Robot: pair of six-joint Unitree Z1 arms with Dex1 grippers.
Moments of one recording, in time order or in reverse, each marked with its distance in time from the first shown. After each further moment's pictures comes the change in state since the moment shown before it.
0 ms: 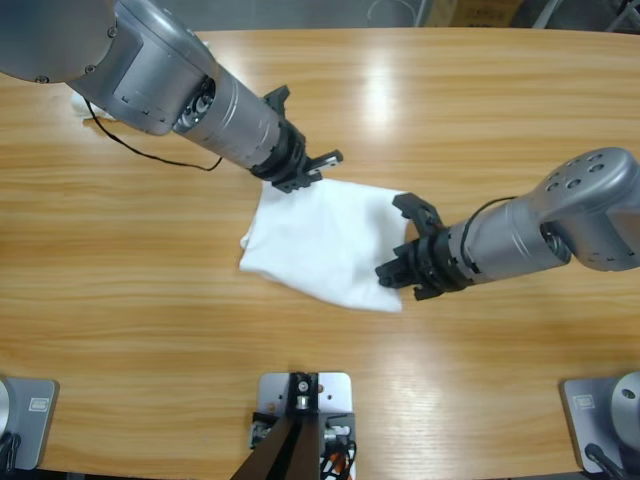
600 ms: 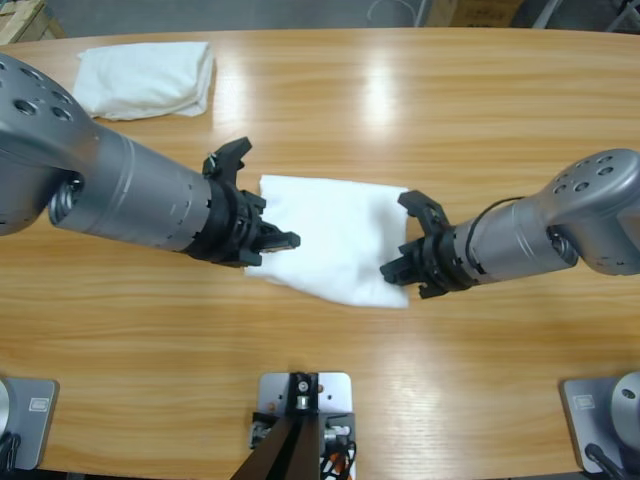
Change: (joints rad) arm 0 -0.134 -0.255 0.268 0.001 0.000 -0.008; arm 1 0.006 -0.024 0.001 0.022 -0.045 0.001
